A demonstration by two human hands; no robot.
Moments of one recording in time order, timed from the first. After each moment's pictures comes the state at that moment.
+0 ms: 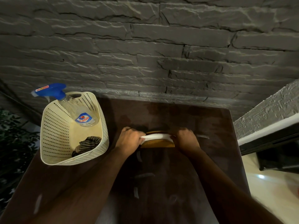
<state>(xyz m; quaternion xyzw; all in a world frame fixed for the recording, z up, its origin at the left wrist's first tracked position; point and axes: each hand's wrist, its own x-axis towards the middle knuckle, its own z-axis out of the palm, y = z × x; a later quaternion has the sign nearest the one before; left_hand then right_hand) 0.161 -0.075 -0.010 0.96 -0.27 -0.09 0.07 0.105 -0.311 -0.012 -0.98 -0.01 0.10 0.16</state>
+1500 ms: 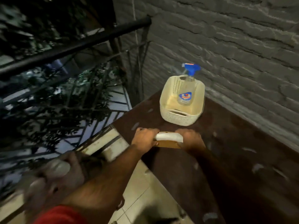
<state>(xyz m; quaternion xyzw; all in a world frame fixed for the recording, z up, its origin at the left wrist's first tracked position) -0.087 0.159 0.038 0.99 0.07 -0.06 0.10 -0.003 -0.036 0.060 -0.93 -0.31 0.15 0.09</state>
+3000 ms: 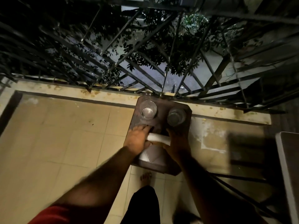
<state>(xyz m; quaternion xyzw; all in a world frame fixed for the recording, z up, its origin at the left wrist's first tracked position) -0.548 0.459 -0.157 0.83 0.51 -0.08 0.21 -0.369 0.391 -0.160 -0.77 -0.58 0.27 0.00</state>
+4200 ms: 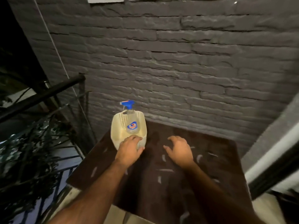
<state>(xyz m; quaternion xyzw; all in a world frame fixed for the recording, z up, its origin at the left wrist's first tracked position) -0.038 0.064 0.129 0.98 -0.07 0.08 0.18 -0.049 -0.161 0.137 -0.97 -0.04 -0.07 0.24</state>
